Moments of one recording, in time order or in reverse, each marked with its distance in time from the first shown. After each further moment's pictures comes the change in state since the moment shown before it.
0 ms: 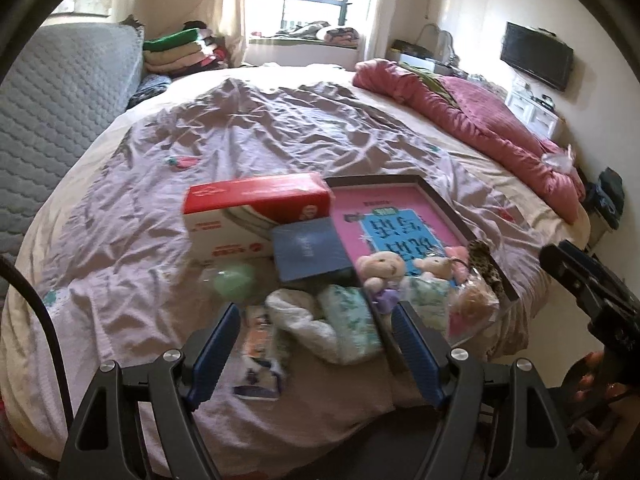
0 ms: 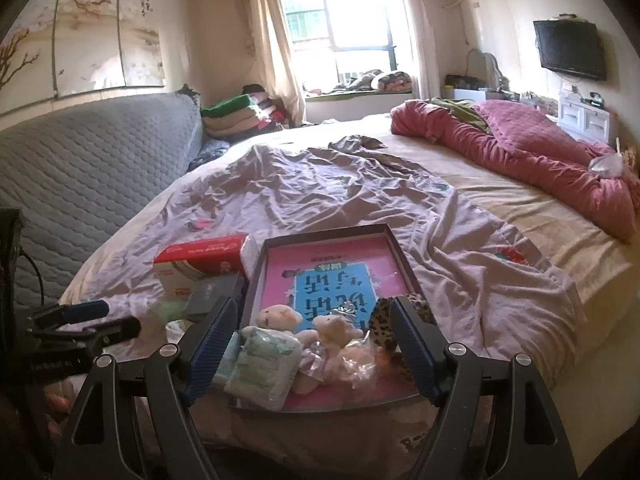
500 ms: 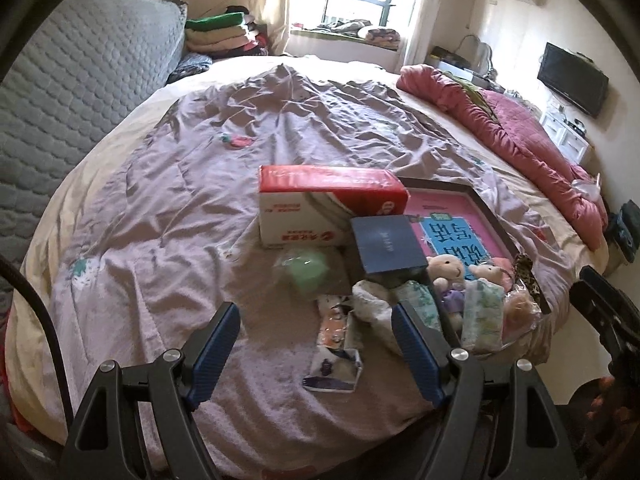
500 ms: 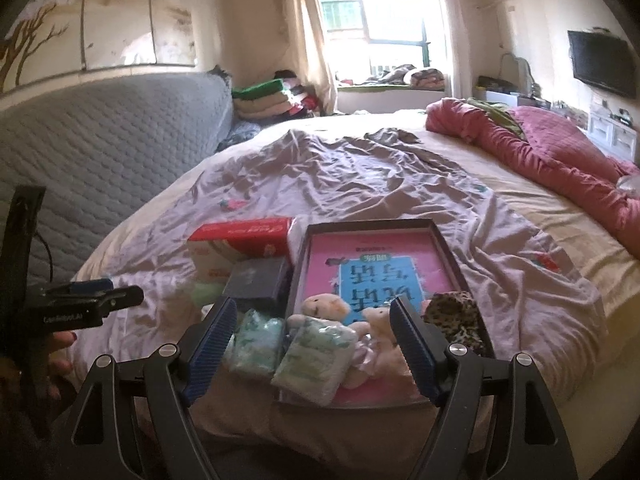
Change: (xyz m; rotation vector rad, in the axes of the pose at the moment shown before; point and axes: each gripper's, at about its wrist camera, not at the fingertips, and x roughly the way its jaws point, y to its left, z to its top) left arm 0.000 0.066 -0.010 -0.114 0.018 0.062; right arm 0.010 0.050 -0.006 -0.087 0.036 0.080
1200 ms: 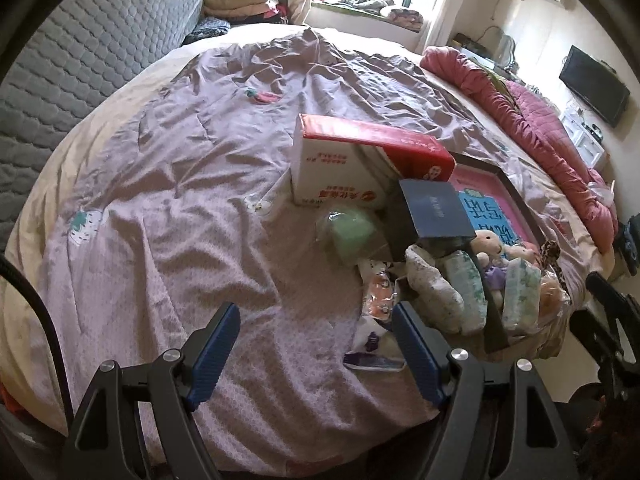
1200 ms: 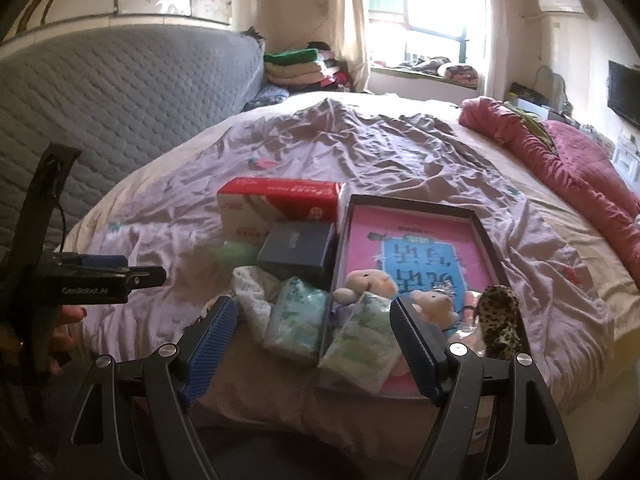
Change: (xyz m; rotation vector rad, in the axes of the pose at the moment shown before) left arm 0.031 0.038 -0.020 -0.069 0.104 0.007; right arm 0.035 0.051 -0.017 -0.148 0.111 0.026
